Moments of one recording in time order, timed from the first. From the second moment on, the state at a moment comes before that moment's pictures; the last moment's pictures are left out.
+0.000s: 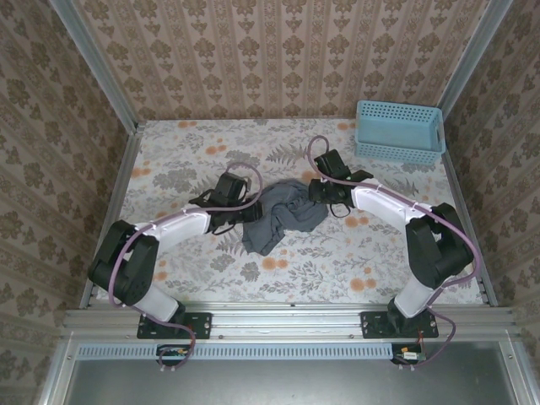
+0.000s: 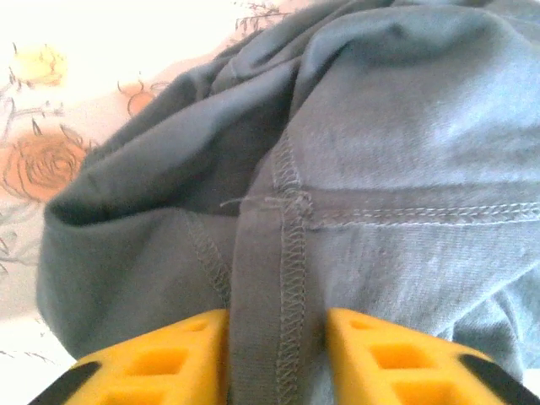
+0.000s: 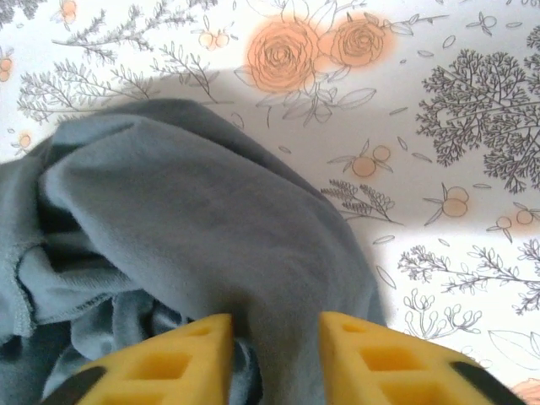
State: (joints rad) left arm -0.60 1.54 0.86 -0.21 0.15 -0.54; right arm 0.45 1.67 1.15 -0.48 0.07 0.48
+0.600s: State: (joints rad) left arm -0.54 1.35 1.17 -0.44 0.03 -0.37; right arm 0.38 1.34 1.18 -0.52 0.01 0.41
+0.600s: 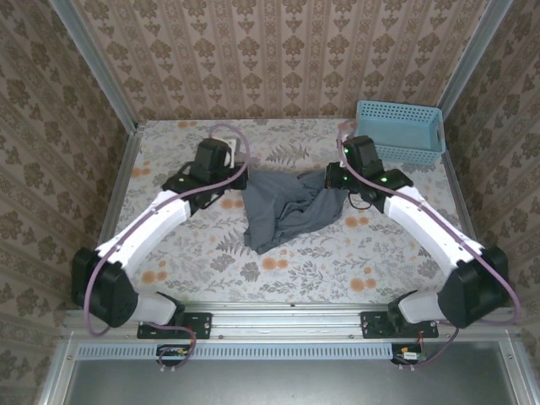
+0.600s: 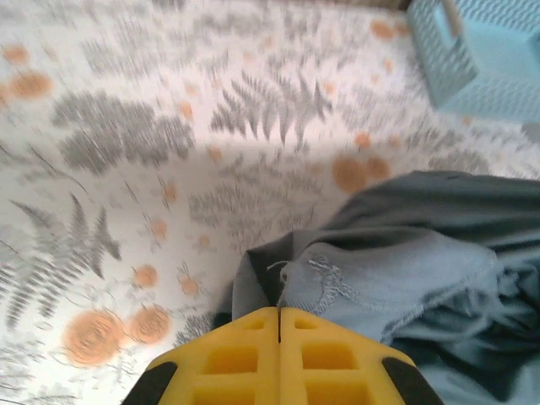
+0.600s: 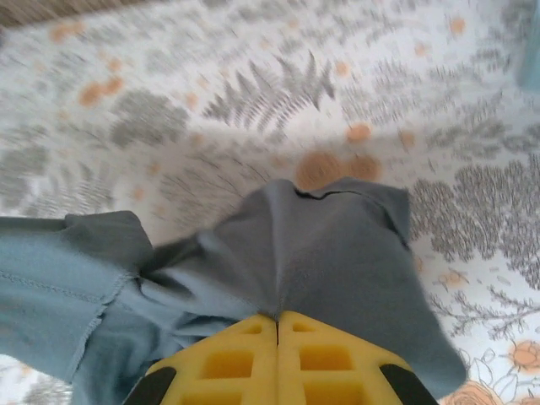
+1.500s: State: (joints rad) left arm -0.22 1.15 0.83 -0.51 0.00 -0.51; right arm 0.53 1.37 0.89 -0.47 0.03 0.49
